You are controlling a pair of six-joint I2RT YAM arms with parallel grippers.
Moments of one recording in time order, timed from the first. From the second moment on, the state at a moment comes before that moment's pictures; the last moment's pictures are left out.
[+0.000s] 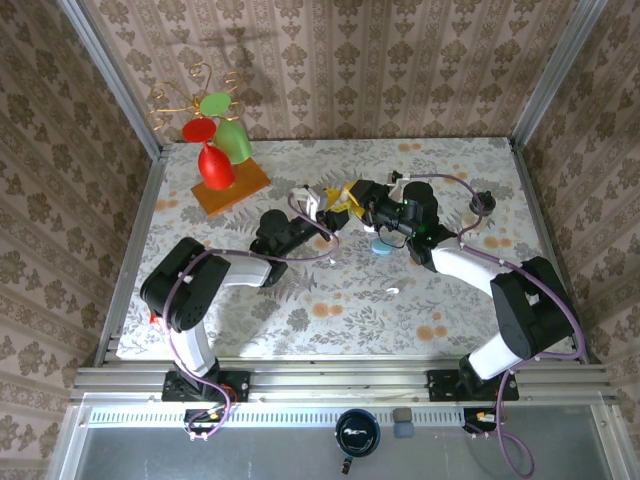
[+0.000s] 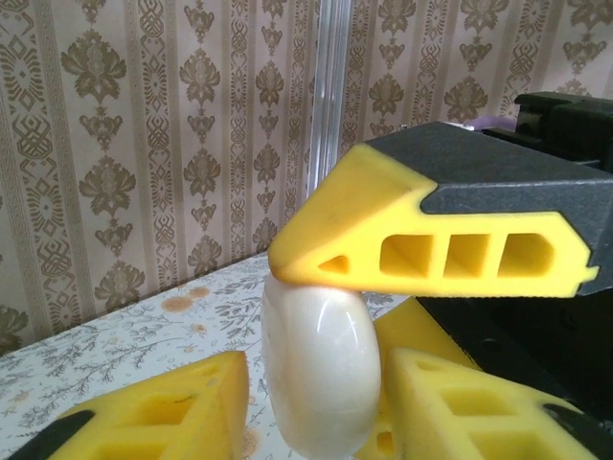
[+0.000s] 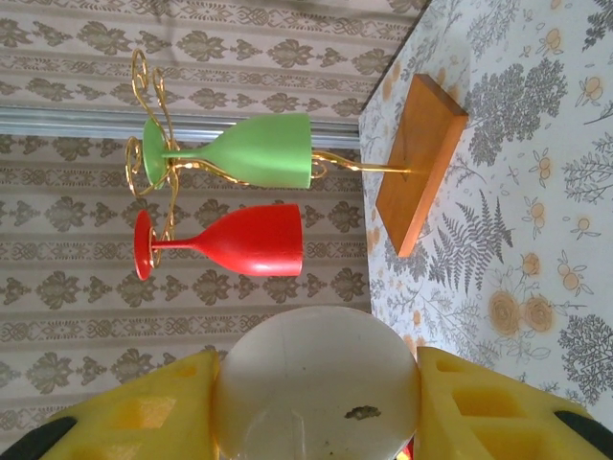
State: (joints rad) left arm -0.67 1.79 0.77 1.18 0.35 -0.13; right arm 0.40 1.54 0.84 0.56 -0.42 1.39
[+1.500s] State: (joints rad) left arm -0.47 1.61 0.68 1.17 1.08 -0.45; right arm 0.38 1.47 1.22 -0.41 -0.93 -0.27
